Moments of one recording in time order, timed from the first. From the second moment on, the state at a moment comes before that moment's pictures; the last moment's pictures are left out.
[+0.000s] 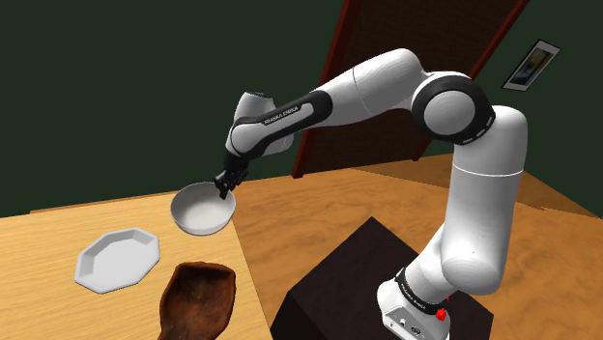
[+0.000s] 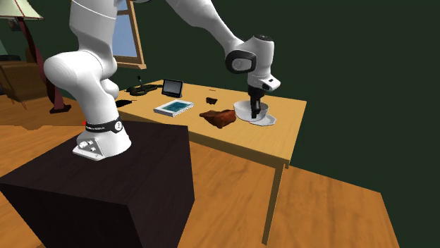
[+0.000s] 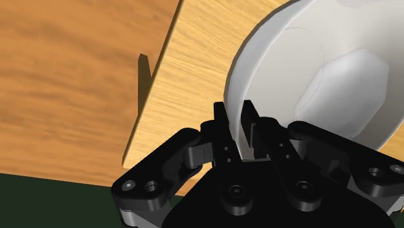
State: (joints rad) arm 0.16 0.47 0.19 -1.92 0.23 2.44 -0.02
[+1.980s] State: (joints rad) arm 0.36 0.06 0.35 -2.32 0.29 2.50 0.32
